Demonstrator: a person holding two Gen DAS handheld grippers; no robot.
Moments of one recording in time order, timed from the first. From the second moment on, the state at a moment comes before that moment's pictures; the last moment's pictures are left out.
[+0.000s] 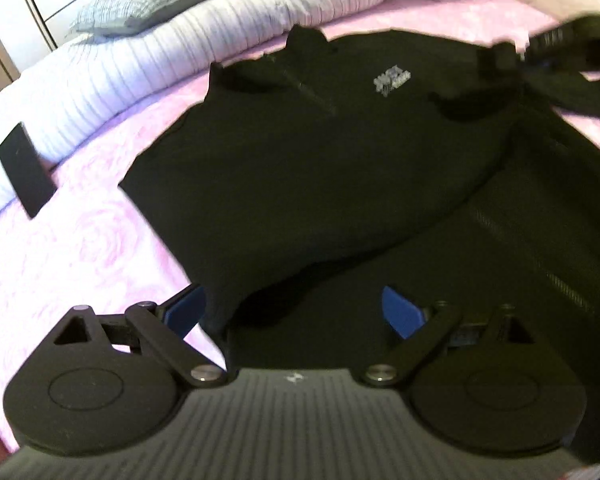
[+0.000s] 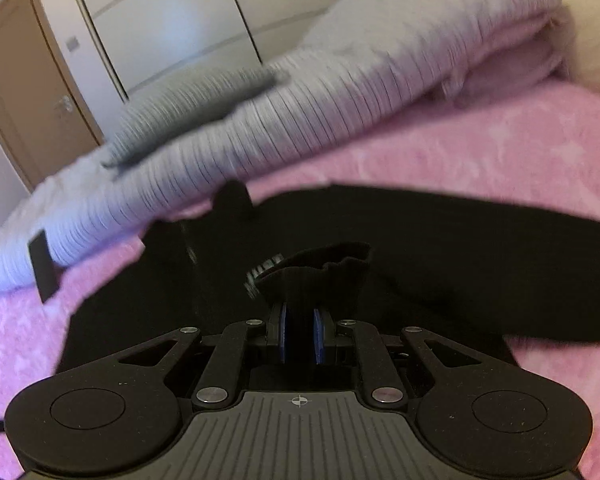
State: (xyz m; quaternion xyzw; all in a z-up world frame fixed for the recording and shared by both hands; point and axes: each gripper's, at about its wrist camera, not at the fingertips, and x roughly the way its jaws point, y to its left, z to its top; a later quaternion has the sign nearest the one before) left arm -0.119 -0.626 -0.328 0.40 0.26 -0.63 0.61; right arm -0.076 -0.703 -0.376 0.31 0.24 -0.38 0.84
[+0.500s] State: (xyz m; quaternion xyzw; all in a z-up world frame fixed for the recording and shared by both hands) left arm -0.099 -0.661 -0.378 0.47 0.31 -0.62 0.55; right arm -0.132 -0.713 -0.391 0.37 0.29 -0.41 0.78
